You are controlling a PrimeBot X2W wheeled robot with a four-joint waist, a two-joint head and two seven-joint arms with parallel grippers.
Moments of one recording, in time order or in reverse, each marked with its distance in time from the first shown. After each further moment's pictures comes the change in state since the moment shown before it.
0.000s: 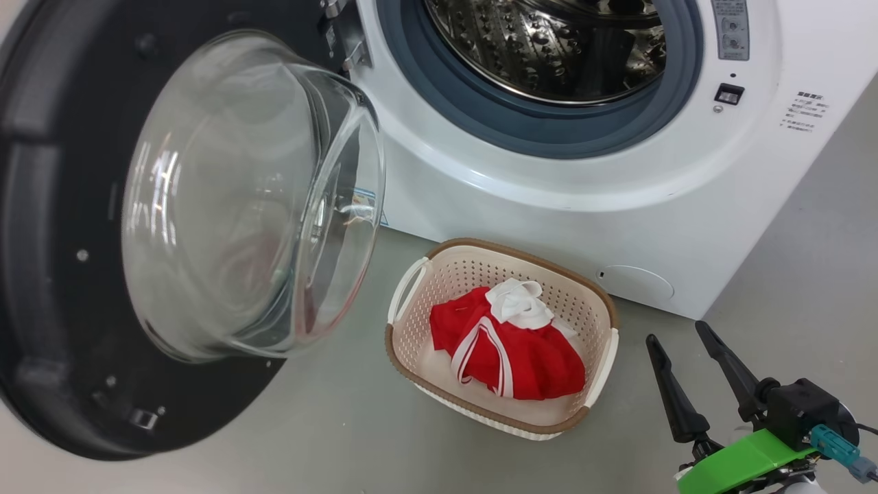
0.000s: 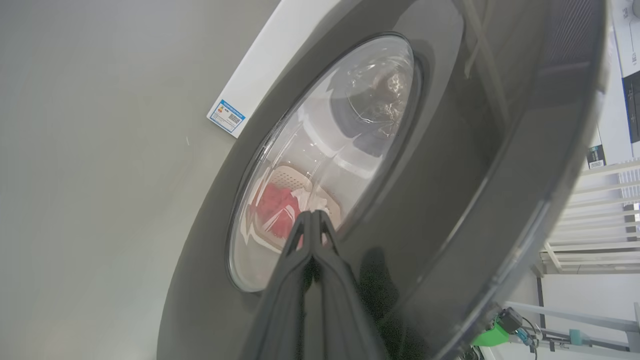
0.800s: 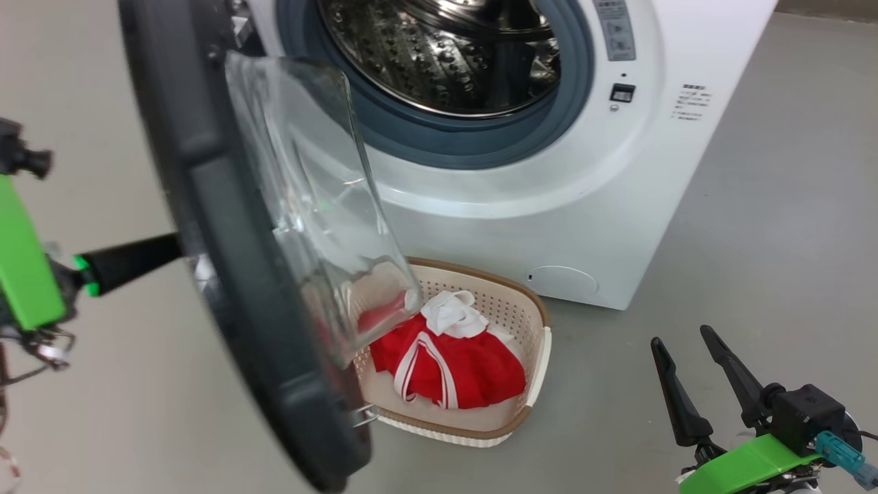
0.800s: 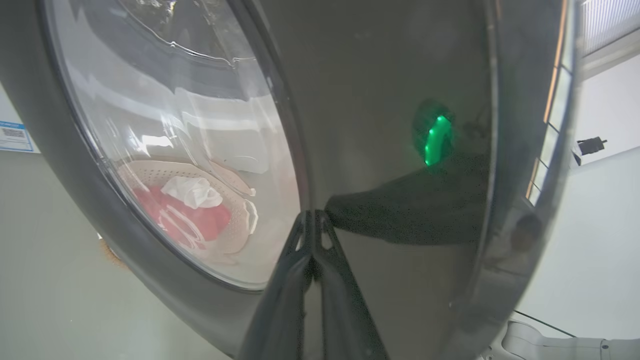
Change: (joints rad) left arm 0.132 -0.114 -0.150 -0.378 -0.128 0.000 -0.034; right arm 0.020 0.019 -0.025 -0.011 0.000 0.000 0.000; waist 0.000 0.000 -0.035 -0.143
